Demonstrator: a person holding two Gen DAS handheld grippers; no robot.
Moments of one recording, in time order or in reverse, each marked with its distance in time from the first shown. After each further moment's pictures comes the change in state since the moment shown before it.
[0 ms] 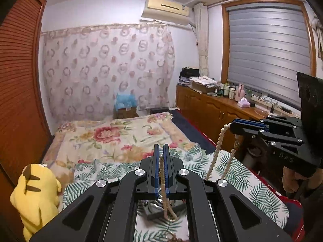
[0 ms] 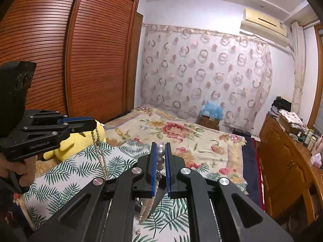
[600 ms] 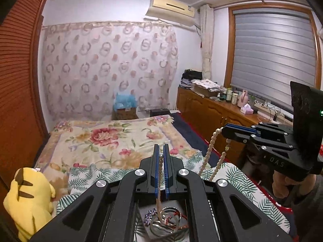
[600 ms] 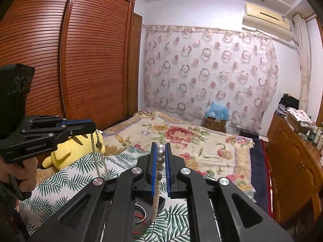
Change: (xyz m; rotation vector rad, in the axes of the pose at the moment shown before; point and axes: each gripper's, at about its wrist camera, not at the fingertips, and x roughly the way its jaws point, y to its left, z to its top) left arm 0.053 0.022 0.025 -0.042 -0.003 -0.011; right arm 0.067 -0.042 0.022 0.034 -0.013 0.054
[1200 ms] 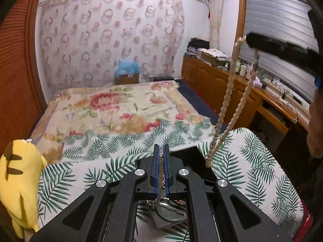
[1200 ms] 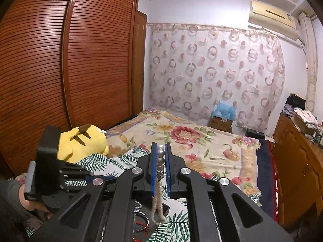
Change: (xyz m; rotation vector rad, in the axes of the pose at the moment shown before) left arm 0.078 0.018 -0.083 -0.030 0.227 0.015; right arm 0.031 0.006 0.009 -0.014 0.011 0.039
